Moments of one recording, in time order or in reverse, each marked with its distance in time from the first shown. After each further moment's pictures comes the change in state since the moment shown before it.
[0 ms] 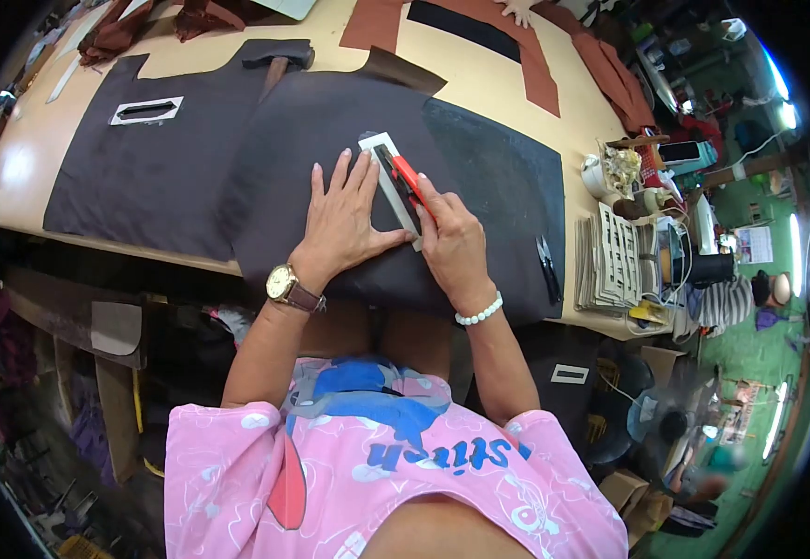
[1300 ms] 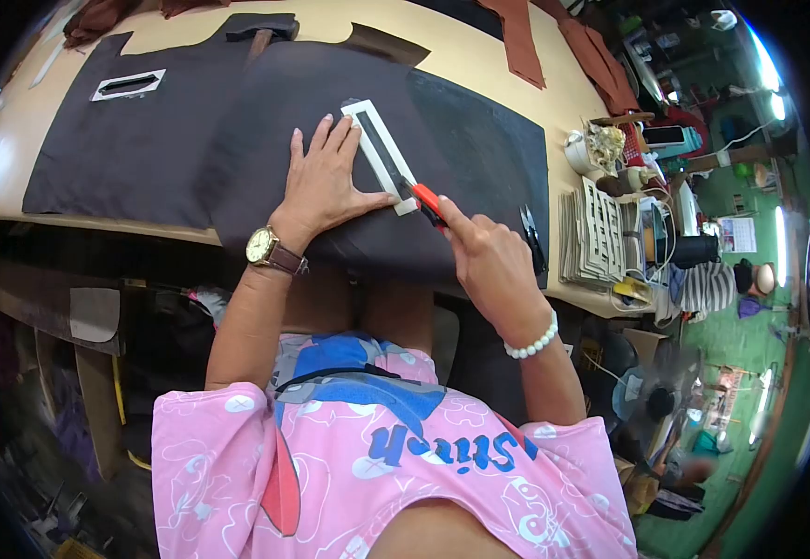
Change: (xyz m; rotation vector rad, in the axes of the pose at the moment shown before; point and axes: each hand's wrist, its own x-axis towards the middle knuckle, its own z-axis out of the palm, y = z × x) left_hand 0.000 0.000 0.003 -0.010 0.050 -0.015; right_hand -0.038 -0.029 -0.087 -0.412 -0.399 0.025
